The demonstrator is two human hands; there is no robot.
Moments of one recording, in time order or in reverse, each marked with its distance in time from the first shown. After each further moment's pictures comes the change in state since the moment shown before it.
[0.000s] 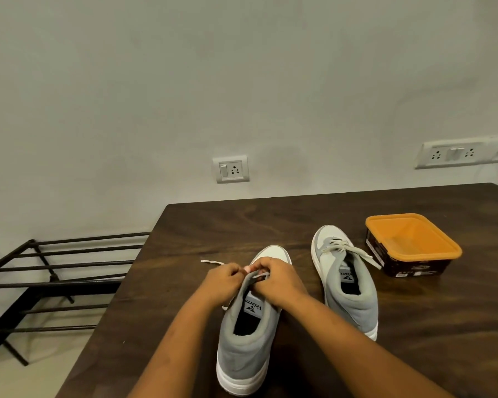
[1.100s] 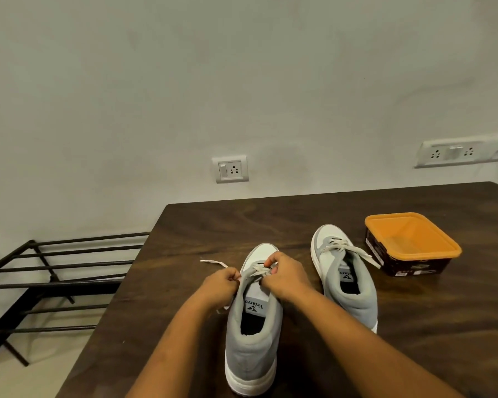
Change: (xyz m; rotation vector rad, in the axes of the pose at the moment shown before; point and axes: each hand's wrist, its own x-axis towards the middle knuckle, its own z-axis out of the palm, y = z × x) left_hand -0.010 0.001 -0.002 -0.187 -0.096 -0.167; right_hand 0.006 0.007 -0.010 0.025 0.054 0.139
